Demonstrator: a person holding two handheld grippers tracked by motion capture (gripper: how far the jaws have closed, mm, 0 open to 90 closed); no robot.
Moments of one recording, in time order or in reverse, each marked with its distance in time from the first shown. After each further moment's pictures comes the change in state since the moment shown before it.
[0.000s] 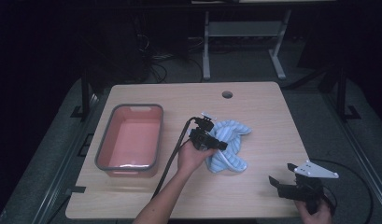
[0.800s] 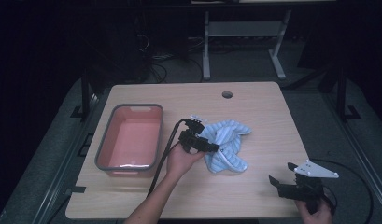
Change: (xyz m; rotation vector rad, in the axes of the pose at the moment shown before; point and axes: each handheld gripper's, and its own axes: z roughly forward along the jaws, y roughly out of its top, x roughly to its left) left arm 0.005 -0.020 -0.030 -0.028 0.006 0.017; right arm 0.000 0.002 -0.001 -0.004 -0.005 -0.013
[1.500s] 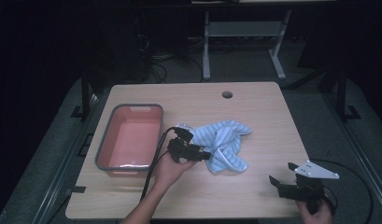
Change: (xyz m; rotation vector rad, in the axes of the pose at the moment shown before) left arm 0.001 -0.034 -0.026 -0.043 -0.040 0.004; right arm 0.001 -0.001 -0.001 -0.007 -0.006 -0.005
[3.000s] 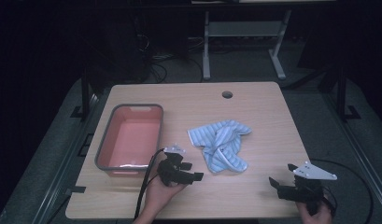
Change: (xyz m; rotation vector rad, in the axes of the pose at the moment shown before) left arm -0.011 -0.067 -0.012 -0.034 -0.004 0.006; right arm 0.003 -0.003 0.001 0.022 -0.014 -0.015
